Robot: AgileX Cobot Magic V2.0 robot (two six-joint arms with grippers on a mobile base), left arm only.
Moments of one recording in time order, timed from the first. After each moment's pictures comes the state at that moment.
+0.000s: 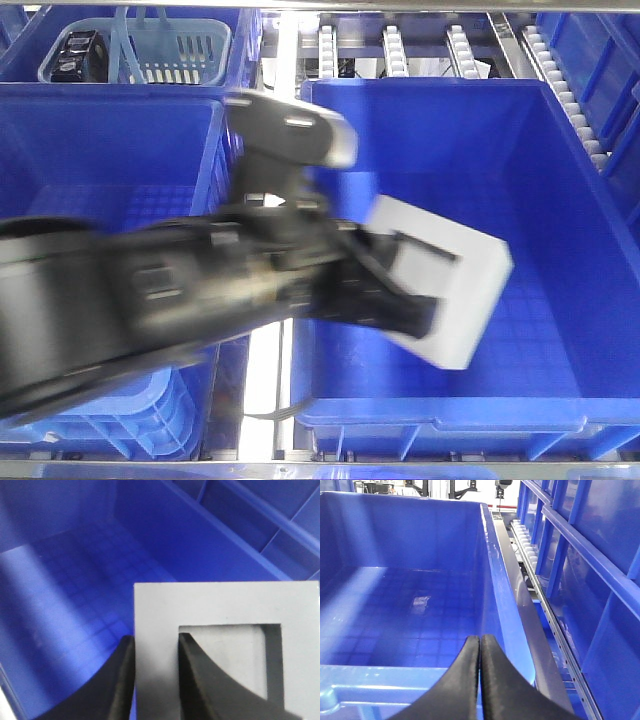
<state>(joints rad) -1.00 1.43 -1.20 0.57 0.41 -0.82</state>
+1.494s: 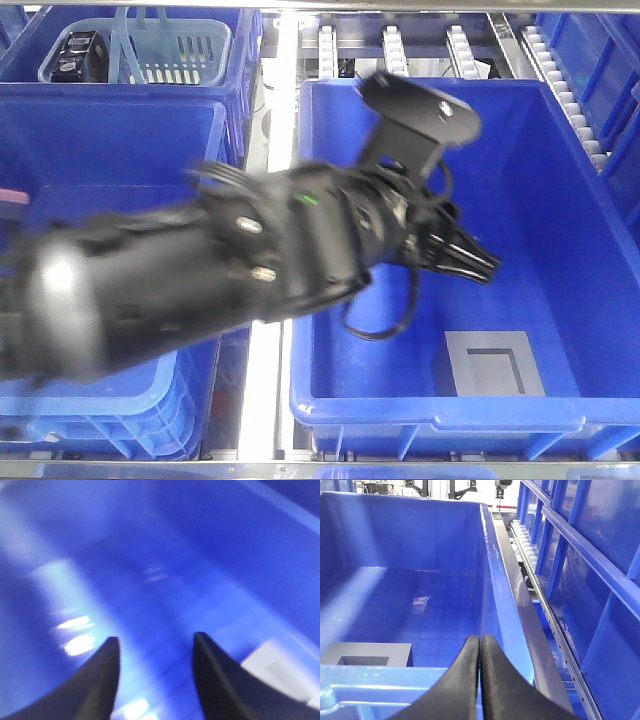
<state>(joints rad) -1.01 1.74 -1.55 0.72 0.68 -0.77</state>
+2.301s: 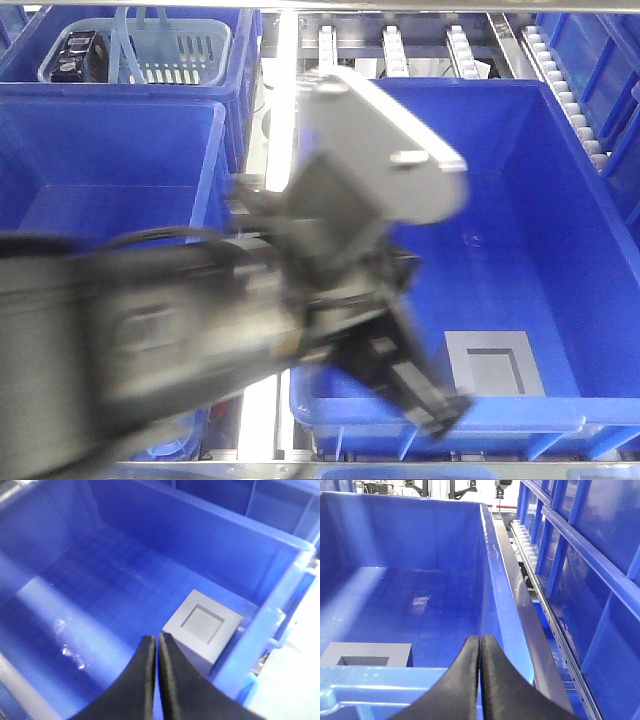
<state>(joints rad) -1.20 1.34 -1.26 0.63 0.68 -0.58</state>
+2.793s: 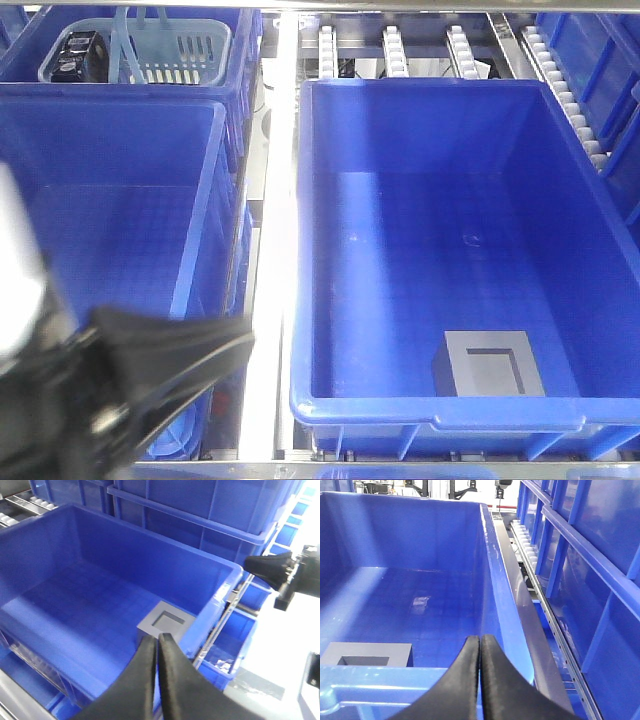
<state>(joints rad) -1.20 0.83 -0.80 0.64 0.44 -0.66</state>
